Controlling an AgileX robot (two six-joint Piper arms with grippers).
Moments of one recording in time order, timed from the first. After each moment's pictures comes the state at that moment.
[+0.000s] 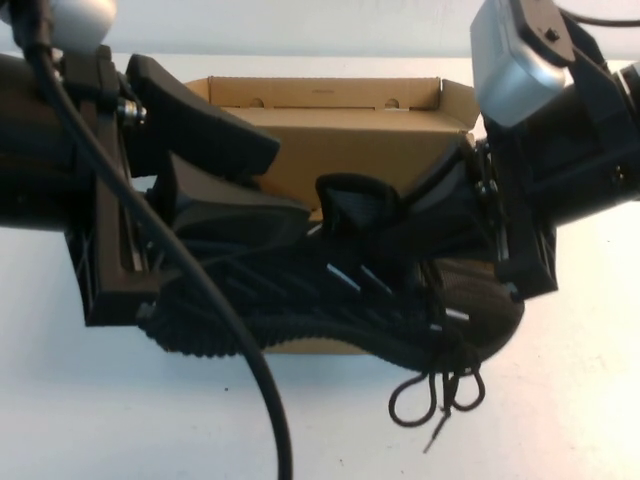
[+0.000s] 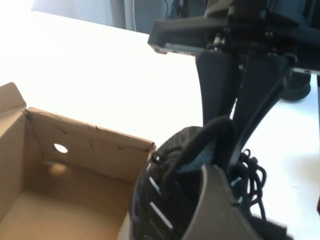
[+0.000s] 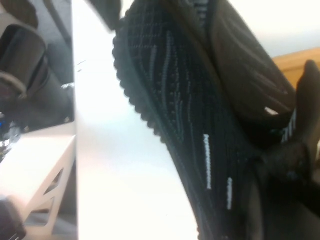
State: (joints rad) right arm 0.43 1.36 -1.36 0.92 1.23 -1.02; left arm -0.41 1.09 -1.24 -0.88 1.07 1.08
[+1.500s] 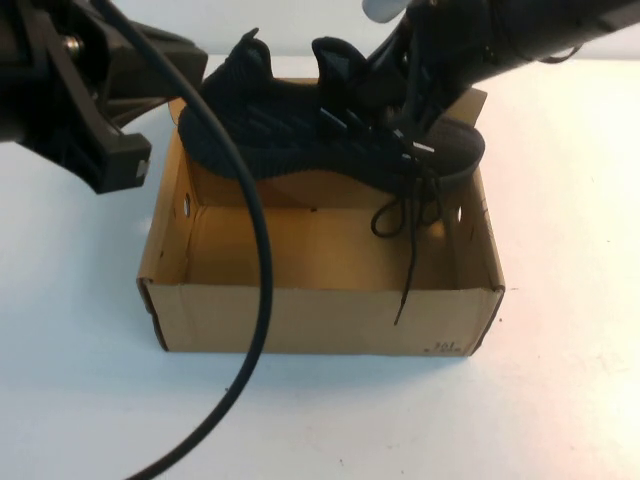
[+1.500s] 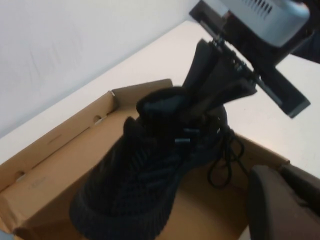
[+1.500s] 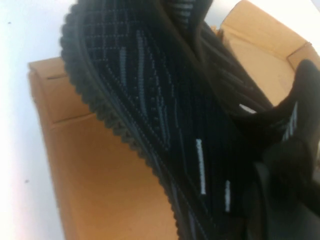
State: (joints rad) right arm 0.43 1.70 -1.73 0.60 0.95 -0.98; left arm -0.41 1.05 -1.24 -0.59 0.76 0.77
